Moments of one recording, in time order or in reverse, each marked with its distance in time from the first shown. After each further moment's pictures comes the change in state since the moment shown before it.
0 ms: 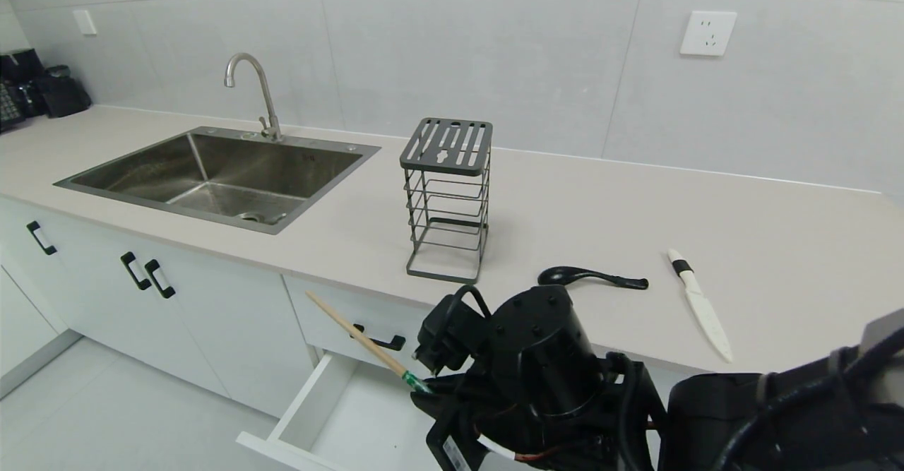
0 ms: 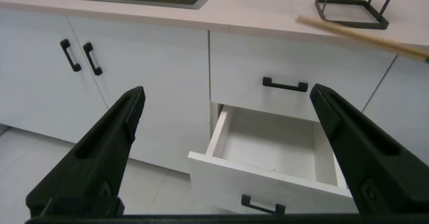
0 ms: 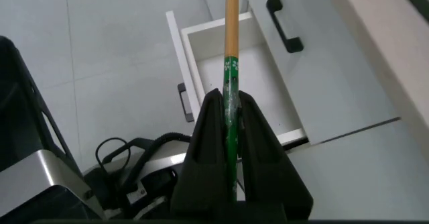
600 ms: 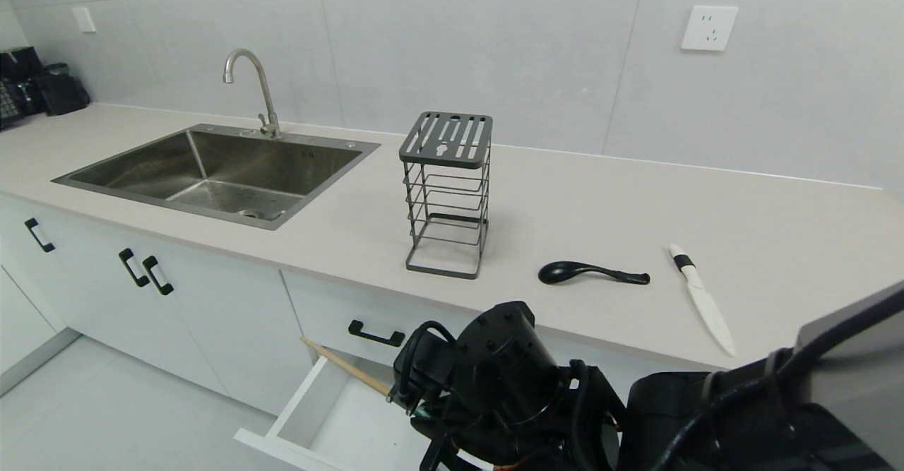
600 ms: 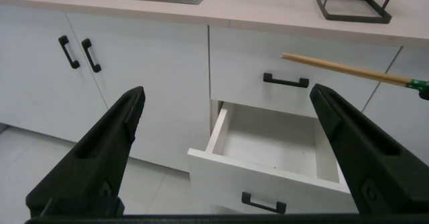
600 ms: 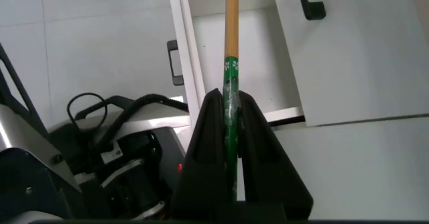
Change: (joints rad) left arm 0.000 0.000 0.000 0.000 0.001 -0.001; right arm 0.019 0.075 -0.070 0.125 -0.008 -0.142
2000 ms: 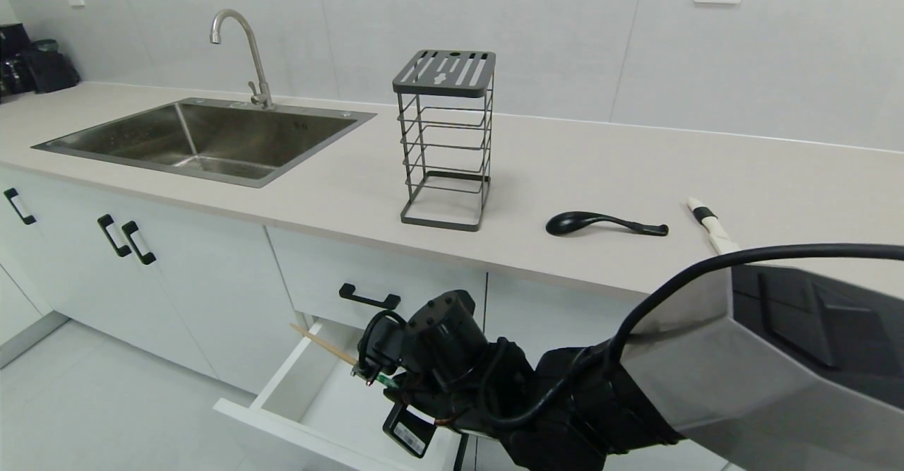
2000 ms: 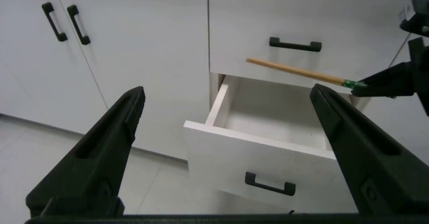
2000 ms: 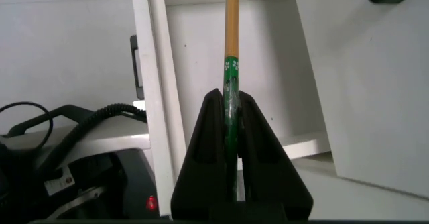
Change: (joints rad) left arm 0.000 0.000 0.000 0.000 -0.001 0.000; right arm -0.046 0.249 -0.265 0.003 -0.001 -0.086
